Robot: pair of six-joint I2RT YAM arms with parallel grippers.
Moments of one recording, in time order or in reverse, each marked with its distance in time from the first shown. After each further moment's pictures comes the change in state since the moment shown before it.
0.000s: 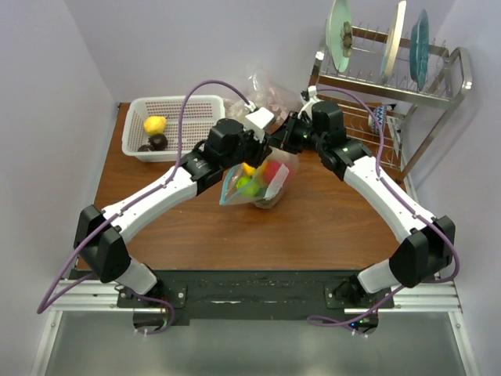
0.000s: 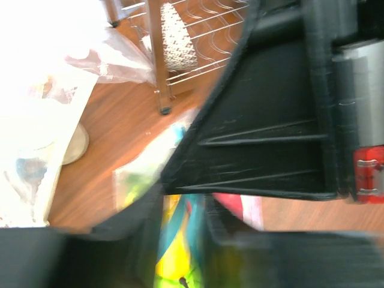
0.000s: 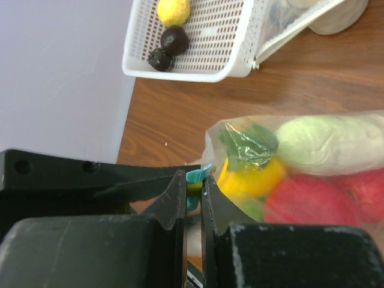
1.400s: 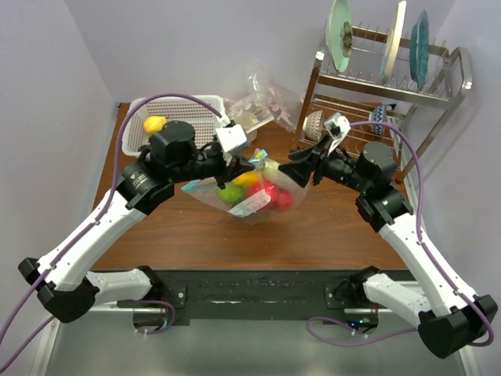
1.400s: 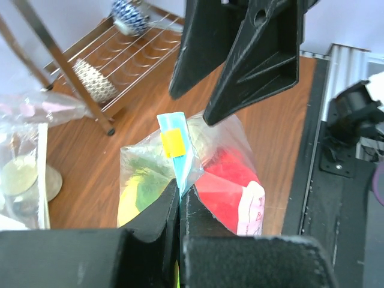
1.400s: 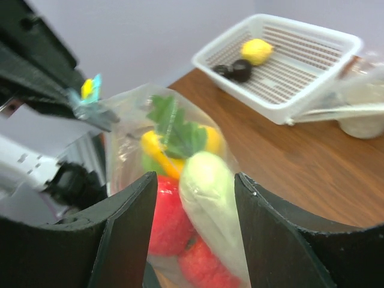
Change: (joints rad) left arm -0.008 -0.347 0.096 -0.407 0.349 0.201; right arm -0.061 -0.504 -0.390 0.264 -0.312 -0.391
